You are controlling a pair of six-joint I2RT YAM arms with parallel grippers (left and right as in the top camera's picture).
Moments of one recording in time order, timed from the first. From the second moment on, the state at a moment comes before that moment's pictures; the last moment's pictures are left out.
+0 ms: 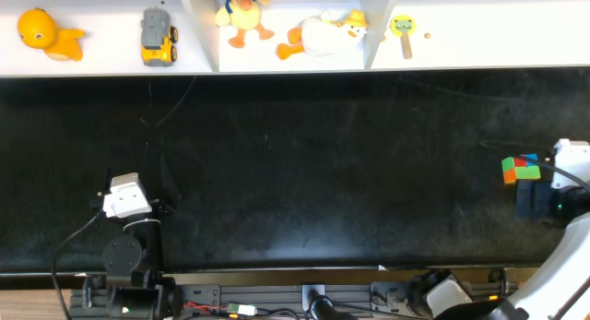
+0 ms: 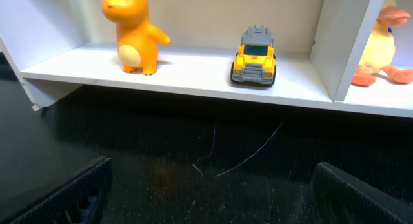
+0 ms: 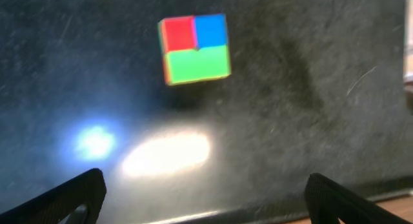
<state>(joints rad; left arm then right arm) -0.04 0.01 0.01 -0.06 -0.26 -0.02 -0.91 1.25 1.04 -0.99 -0.12 -0.83</state>
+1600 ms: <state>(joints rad) -0.04 0.01 0.01 -0.06 -0.26 -0.02 -1.02 1.45 0.93 -0.70 -0.42 -1.03</state>
